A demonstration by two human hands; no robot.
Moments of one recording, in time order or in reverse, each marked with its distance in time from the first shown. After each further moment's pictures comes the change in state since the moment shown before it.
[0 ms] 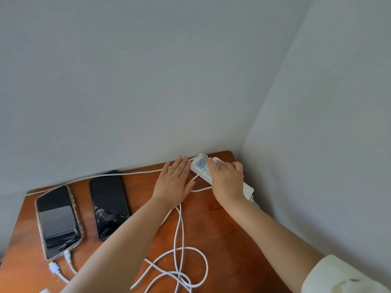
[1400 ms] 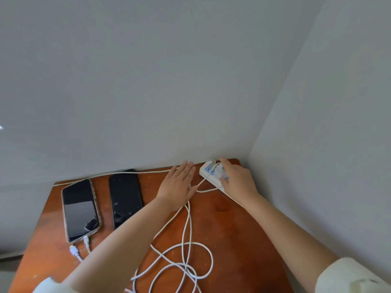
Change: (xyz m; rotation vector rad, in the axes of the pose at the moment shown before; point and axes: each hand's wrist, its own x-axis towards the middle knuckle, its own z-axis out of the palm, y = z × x) left_hand -0.031 -0.008 -0.013 -0.001 0.037 -0.001; right_hand 0.003 0.006 -0.039 0.225 -0.369 0.056
